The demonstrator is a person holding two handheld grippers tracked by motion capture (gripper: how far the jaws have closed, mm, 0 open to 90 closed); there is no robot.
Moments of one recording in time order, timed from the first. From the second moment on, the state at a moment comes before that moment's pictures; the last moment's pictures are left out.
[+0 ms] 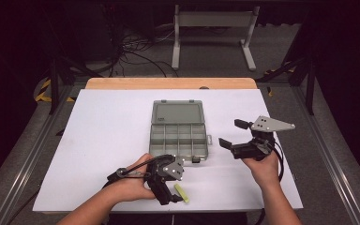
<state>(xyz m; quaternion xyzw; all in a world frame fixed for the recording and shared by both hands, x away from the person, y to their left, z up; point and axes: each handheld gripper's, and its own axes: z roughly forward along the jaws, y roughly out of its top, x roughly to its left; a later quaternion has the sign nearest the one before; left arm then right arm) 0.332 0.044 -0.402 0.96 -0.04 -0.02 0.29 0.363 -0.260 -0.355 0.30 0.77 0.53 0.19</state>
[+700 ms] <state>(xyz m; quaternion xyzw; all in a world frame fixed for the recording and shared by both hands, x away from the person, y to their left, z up) 0.333 0.031 -0.426 0.97 -0.06 -0.03 0.24 0.364 -0.259 -0.356 0.31 0.77 0.53 0.18</state>
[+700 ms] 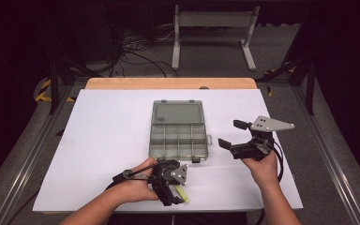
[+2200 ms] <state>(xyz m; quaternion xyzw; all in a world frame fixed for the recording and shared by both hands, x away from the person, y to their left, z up) 0.332 0.032 -0.416 0.97 -0.07 0.00 0.23 0.367 -0.262 -0.360 0.31 0.77 0.53 0.17</state>
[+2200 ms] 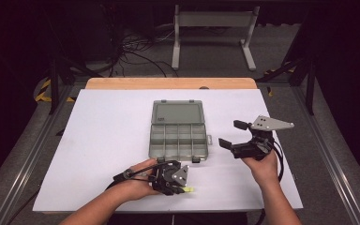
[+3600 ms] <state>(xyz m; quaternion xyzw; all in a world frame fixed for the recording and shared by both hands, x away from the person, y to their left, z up) 0.369 0.072 -0.353 0.95 0.08 0.05 0.31 0.368 -0.261 -0.361 0.32 0.77 0.53 0.17</state>
